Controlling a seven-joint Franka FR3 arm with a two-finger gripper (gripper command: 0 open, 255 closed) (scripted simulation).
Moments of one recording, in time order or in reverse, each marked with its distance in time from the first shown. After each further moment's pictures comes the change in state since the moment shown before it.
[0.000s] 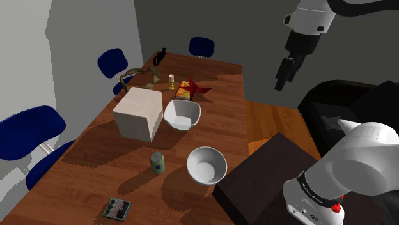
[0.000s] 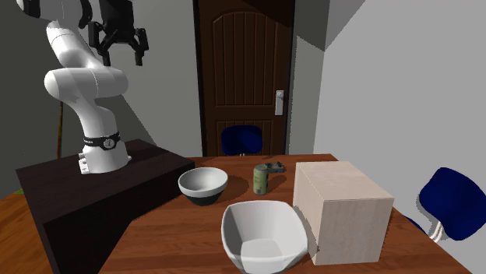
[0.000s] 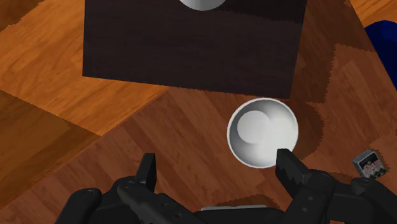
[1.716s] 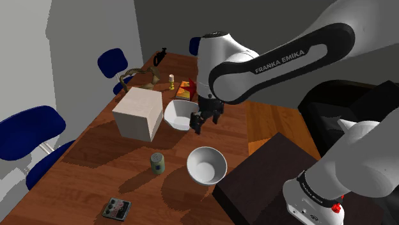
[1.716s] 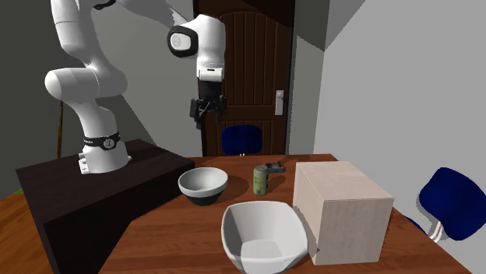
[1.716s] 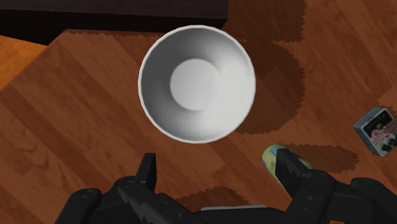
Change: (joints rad) arm 0.089 0.682 0.361 0.038 0.102 0.651 0.464
